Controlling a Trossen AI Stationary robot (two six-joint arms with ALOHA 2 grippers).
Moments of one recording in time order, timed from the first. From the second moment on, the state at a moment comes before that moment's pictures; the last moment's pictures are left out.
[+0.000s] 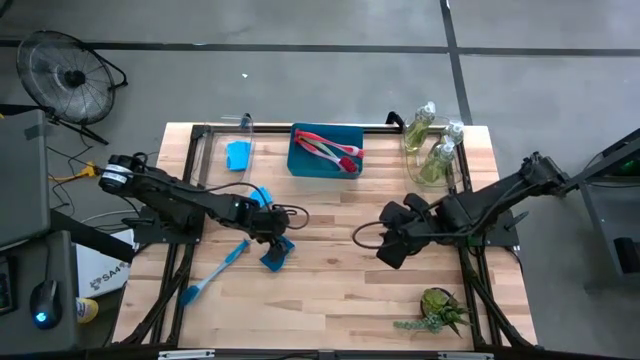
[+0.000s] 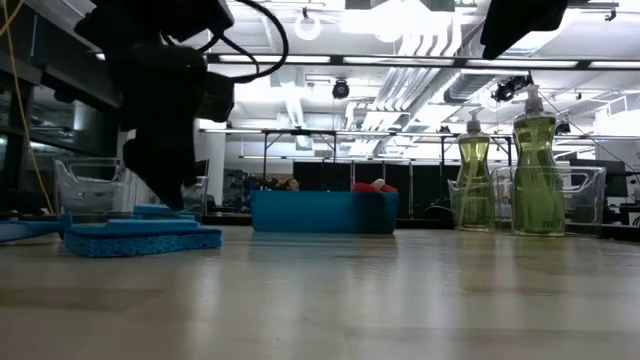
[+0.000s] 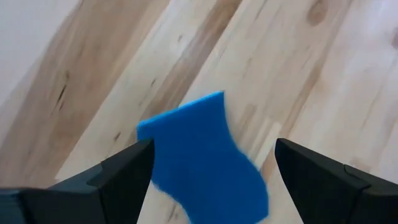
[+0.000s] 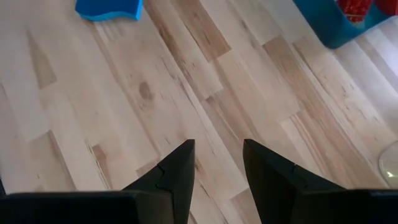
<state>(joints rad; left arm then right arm) -0.18 1.45 0.79 -0.39 0.02 -0.78 0.41 1.38 1.26 -1.04 0.38 0.90</state>
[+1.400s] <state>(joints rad) -0.18 1.67 0.80 -0.47 0.03 -0.83 0.43 1.37 1.26 -1.06 0.37 0.94</state>
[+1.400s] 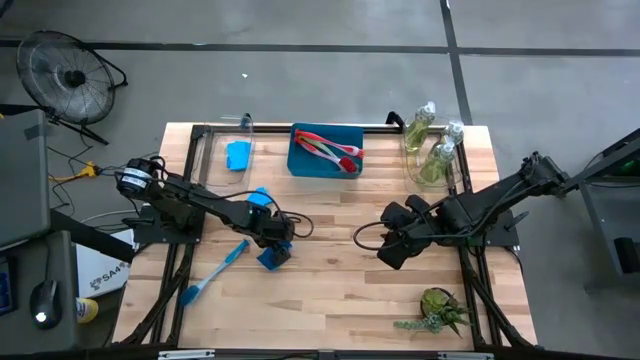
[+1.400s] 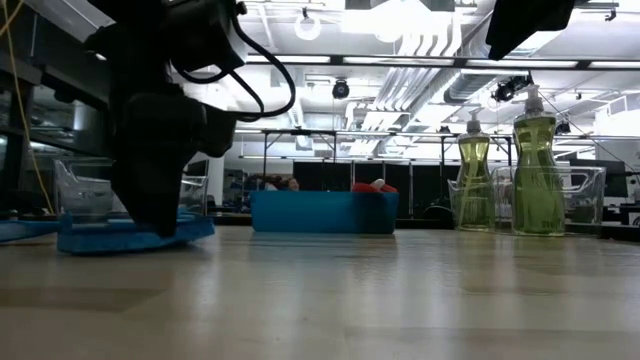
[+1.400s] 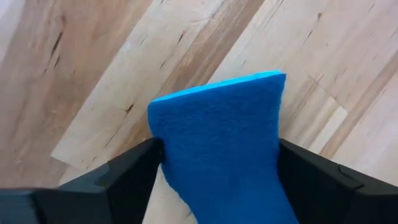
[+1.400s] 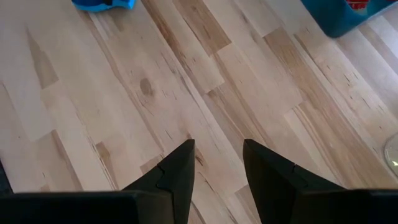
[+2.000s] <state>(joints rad) -0.18 1.68 0.83 -0.55 0.01 -0.83 0.43 1.38 1.26 -1.06 0.39 0.94</state>
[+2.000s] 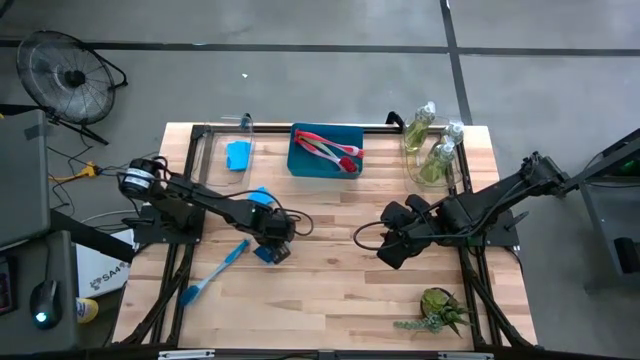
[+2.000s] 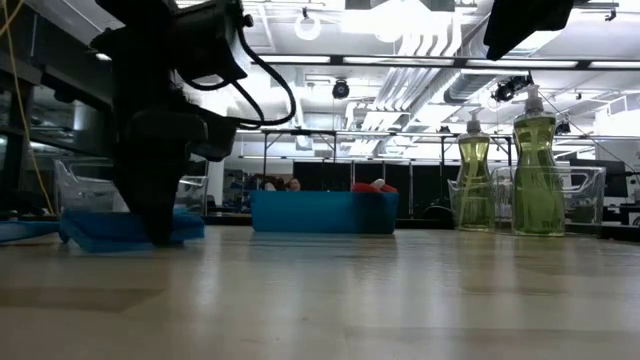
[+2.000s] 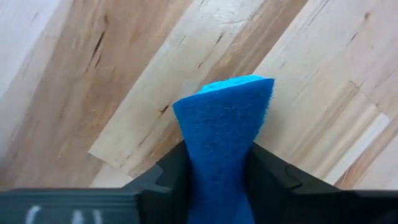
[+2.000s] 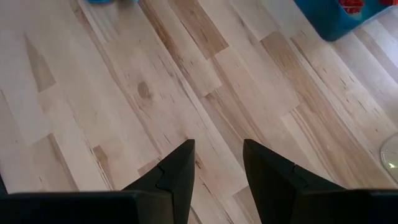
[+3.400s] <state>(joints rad) -0.03 1.60 1.24 0.00 0.43 -0.14 0.43 1.38 1.26 -0.88 0.44 0.75</state>
